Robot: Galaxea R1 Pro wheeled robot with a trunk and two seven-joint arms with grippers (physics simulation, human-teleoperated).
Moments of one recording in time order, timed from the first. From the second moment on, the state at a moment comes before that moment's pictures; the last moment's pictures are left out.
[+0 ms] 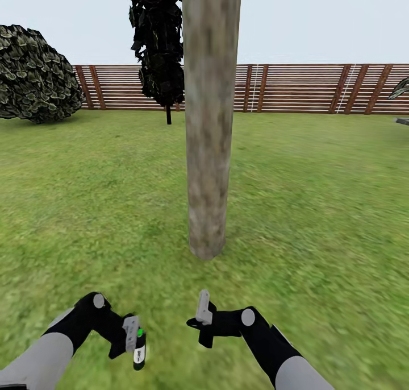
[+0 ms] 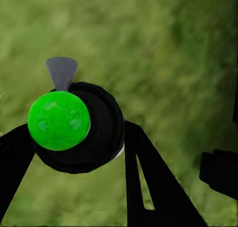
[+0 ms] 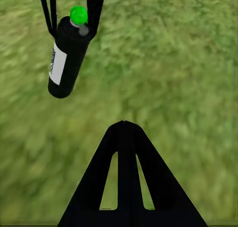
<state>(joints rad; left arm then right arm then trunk) -0.68 0.16 0.02 -0.49 -0.96 -0.17 -1.25 -0.56 0.16 0.21 -0.62 0.63 -0.28 0.82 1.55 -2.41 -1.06</state>
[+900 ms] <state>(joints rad) -0.67 0.04 0.20 -0.13 -0.38 0.06 -0.16 -0.47 -0.02 -0.20 -0.12 0.54 -0.54 -0.27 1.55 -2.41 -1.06</state>
